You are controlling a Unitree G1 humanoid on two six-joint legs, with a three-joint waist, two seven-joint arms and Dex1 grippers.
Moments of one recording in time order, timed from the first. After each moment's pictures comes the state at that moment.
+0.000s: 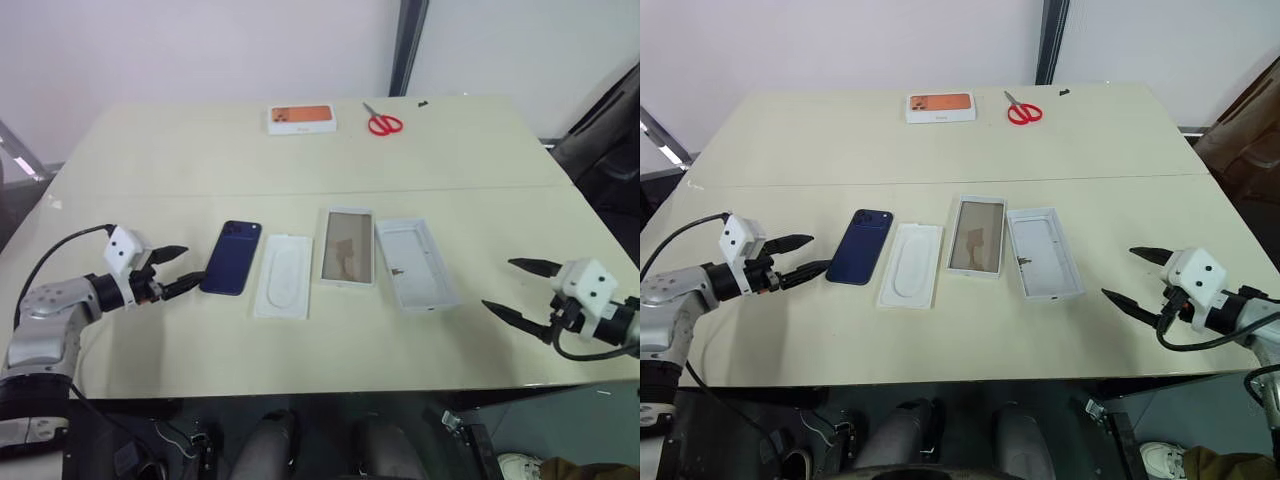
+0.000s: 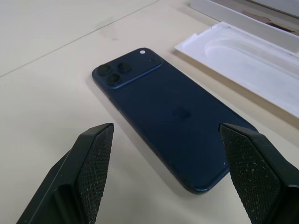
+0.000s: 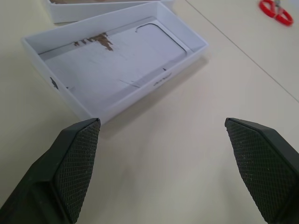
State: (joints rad) left arm -0.25 0.77 0.21 0.29 -0.38 0.15 -1.08; right arm 0.09 -0.88 -0.38 0.01 0.32 -0.03 1.05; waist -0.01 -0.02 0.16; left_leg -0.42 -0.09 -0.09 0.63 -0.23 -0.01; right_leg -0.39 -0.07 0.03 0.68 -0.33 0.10
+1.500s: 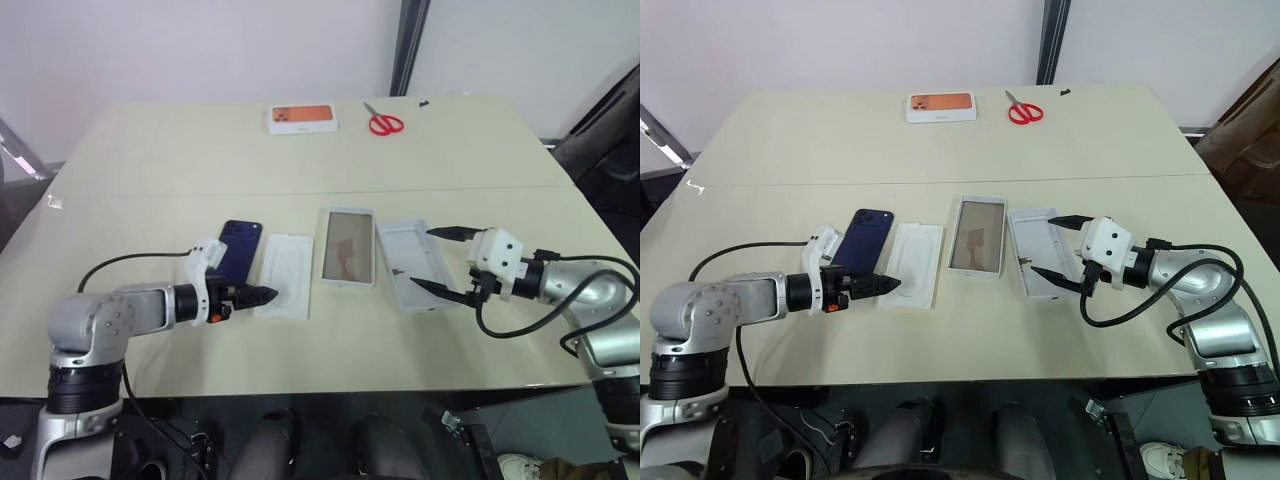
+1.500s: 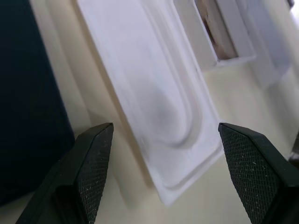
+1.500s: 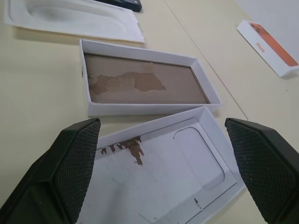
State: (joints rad) left arm -0.37 0.52 0.25 -0.19 -0.78 1.41 -0.58; right arm -0.23 -0.82 -0.06 -0.08 0.24 0.00 1.00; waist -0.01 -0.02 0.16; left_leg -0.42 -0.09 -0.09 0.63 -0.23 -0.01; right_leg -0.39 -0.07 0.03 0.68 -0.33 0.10
